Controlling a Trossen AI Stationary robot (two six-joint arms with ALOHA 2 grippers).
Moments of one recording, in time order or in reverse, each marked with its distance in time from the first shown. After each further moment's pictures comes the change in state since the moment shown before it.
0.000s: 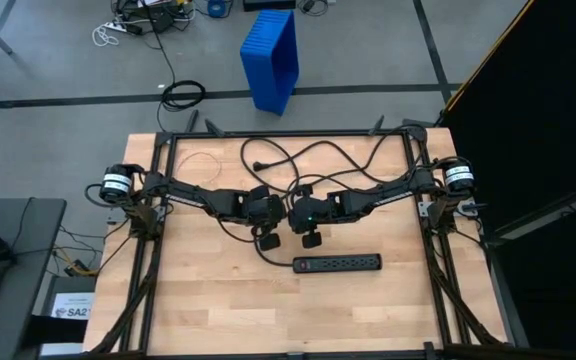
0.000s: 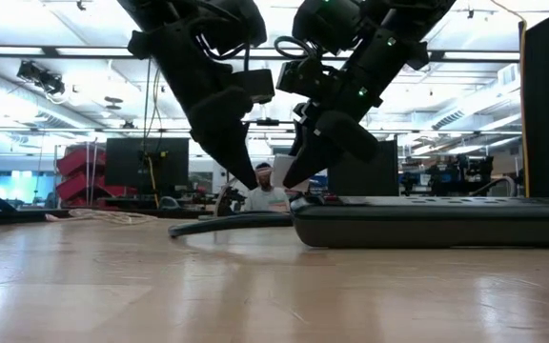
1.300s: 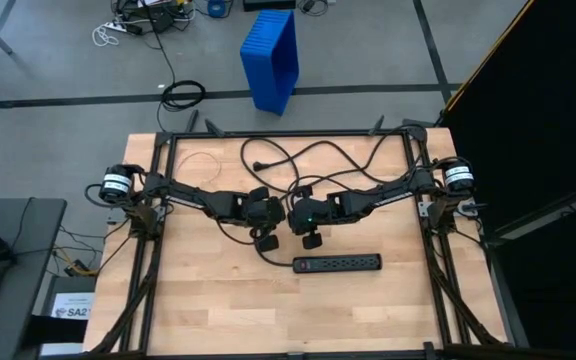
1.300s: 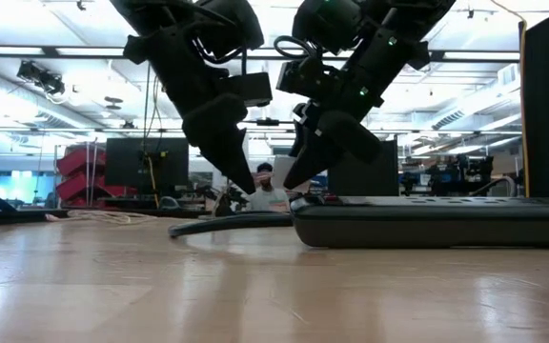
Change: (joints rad) left arm -0.013 0.000 -0.031 0.030 -0.005 0.025; right arm 0.000 0.002 0.001 -0.017 -0.001 0.002
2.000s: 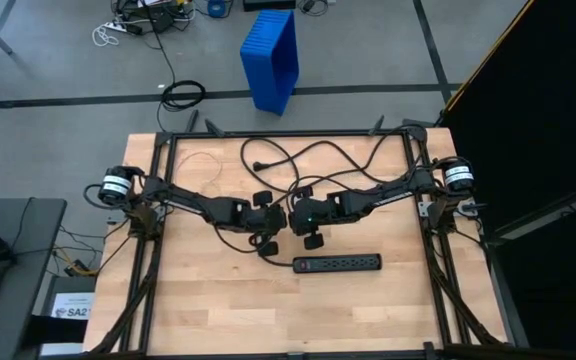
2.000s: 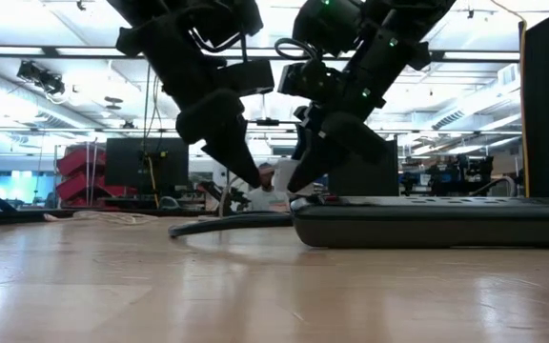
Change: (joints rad) left arm -0.041 0.000 0.001 0.024 -0.065 0.054; right arm -0.004 0.000 0.000 -0.019 -0.023 -0.006
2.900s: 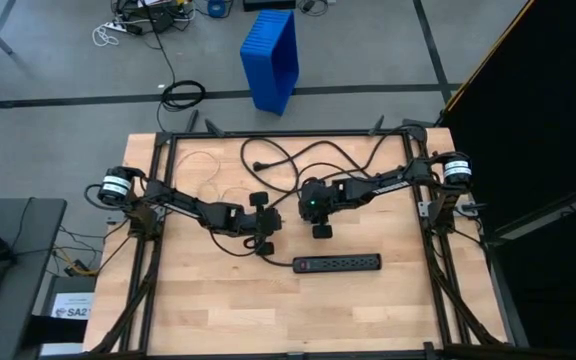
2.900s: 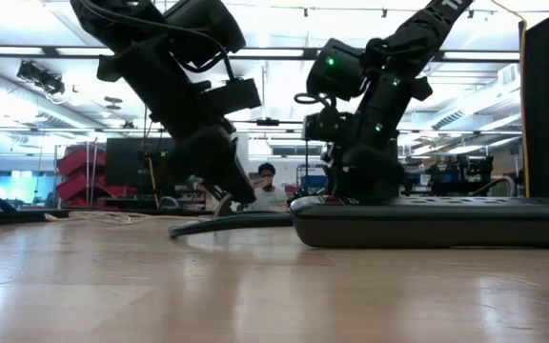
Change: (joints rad) left arm -0.031 0.001 -0.138 0.175 -0.117 0.099; right arm -0.117 0.000 -0.091 -0.046 -0.115 0.086
